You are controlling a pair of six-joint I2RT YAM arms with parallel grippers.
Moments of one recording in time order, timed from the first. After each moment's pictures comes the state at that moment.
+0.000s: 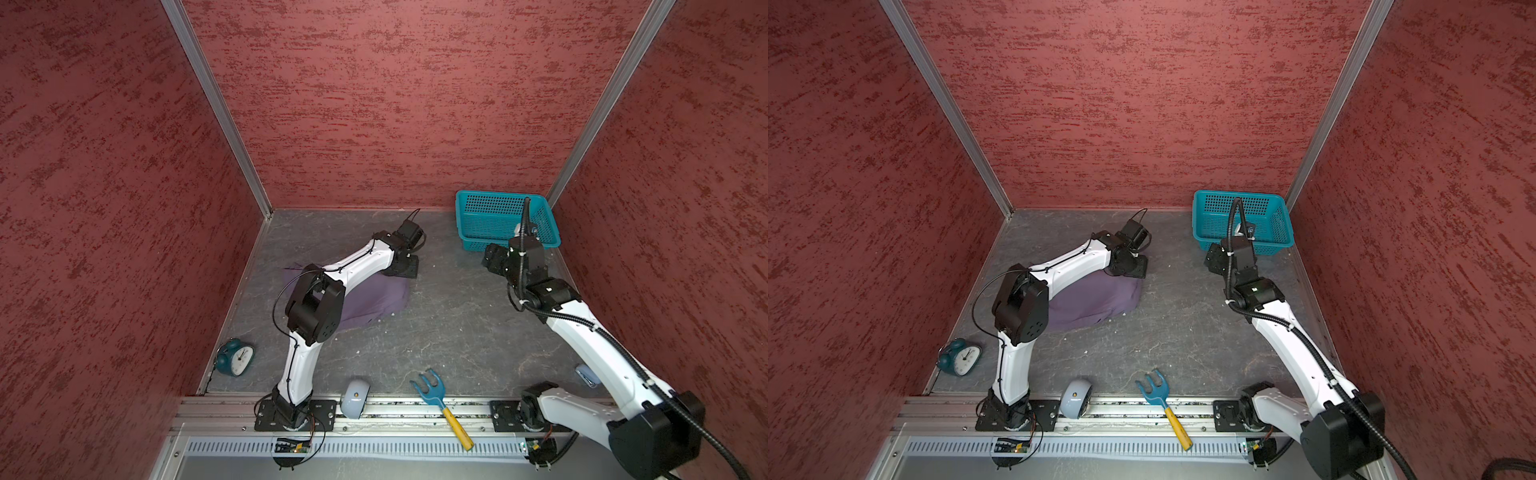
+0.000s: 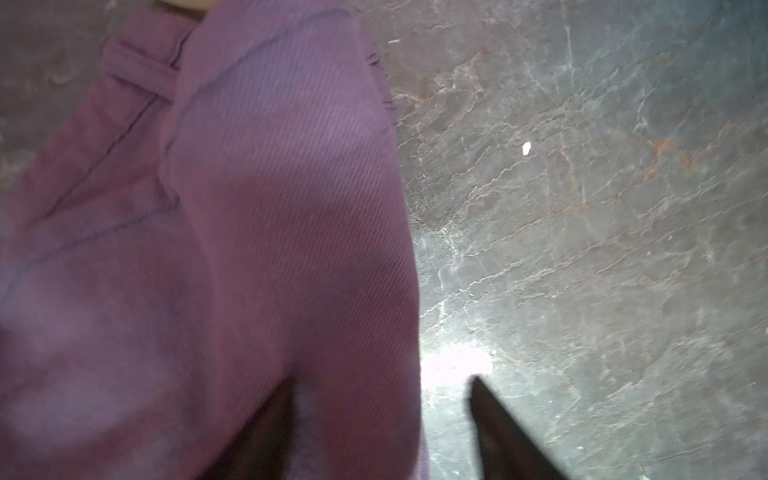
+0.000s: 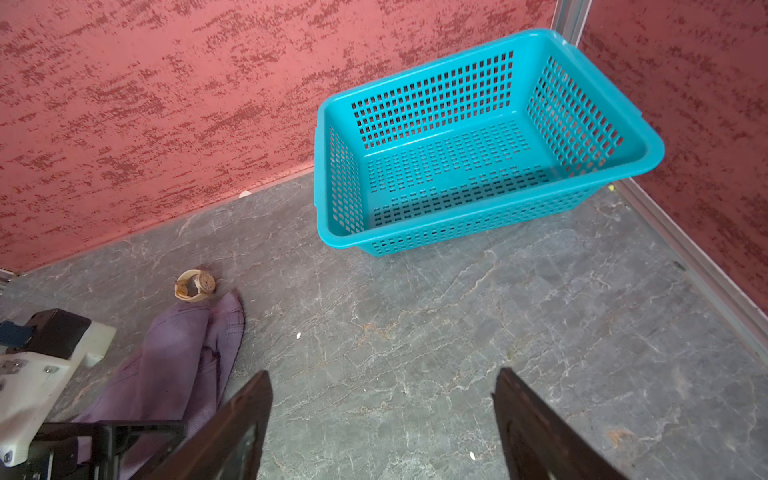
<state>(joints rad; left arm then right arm) -0.64 2.08 1.74 -0.84 -0.05 -0.47 0.31 1.12 0.97 -0.39 0.32 0.51</state>
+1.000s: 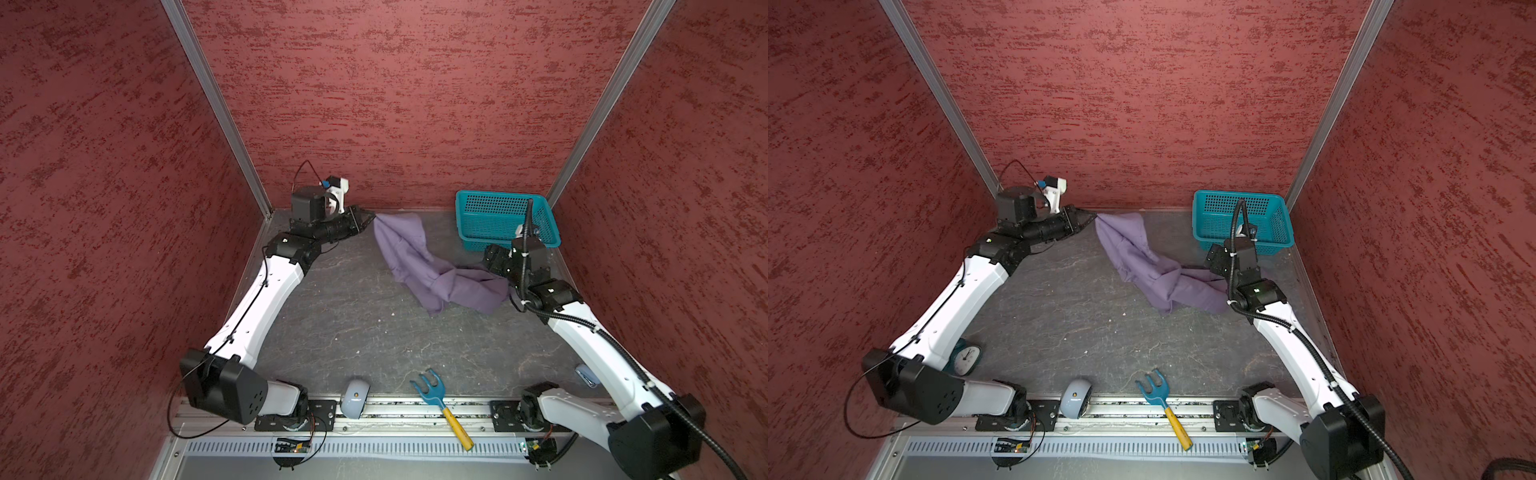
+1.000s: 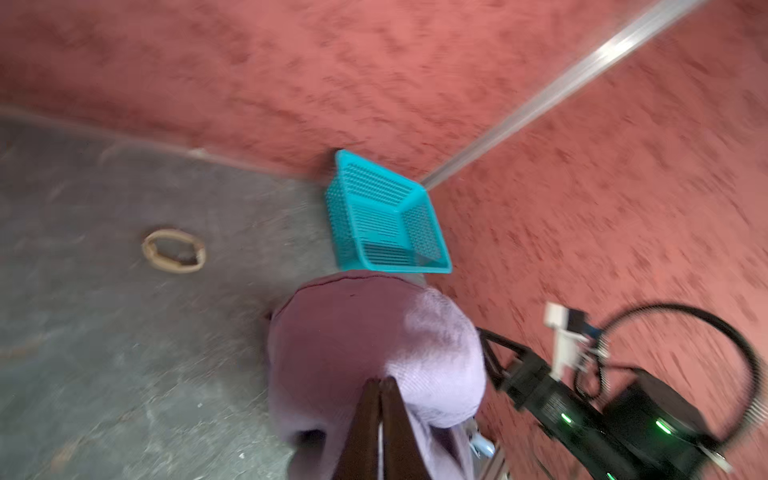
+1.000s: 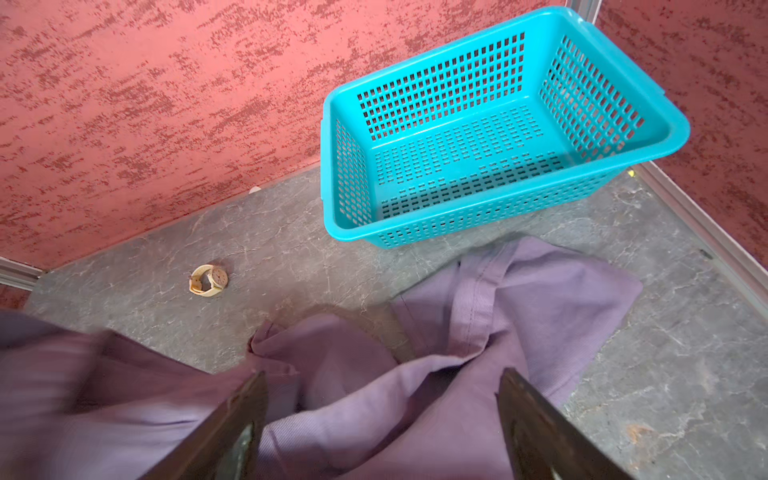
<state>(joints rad) -0.22 1.42 1.30 -0.36 0.52 -0.68 0.28 1.10 0.94 -0.38 0.26 0.52</state>
